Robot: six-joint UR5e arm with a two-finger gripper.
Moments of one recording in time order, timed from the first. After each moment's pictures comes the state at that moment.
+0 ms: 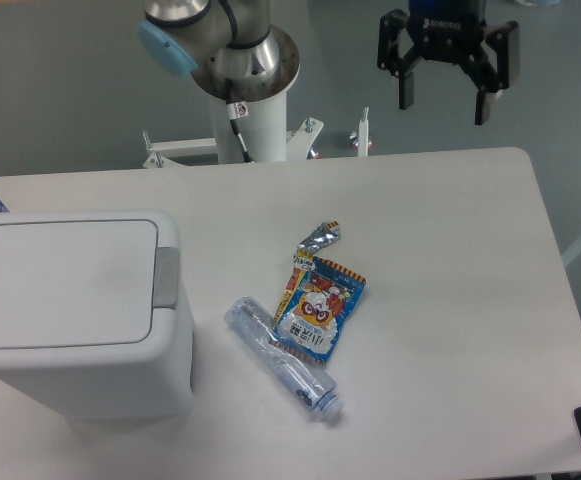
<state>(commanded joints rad) 2.78 -1.49 -1.52 -1.29 1.35 1.43</state>
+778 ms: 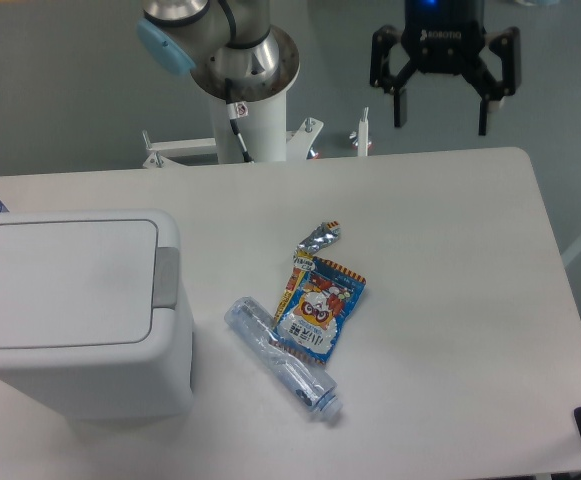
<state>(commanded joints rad) 2.69 -1.55 -1.52 -1.12 1.30 0.92</state>
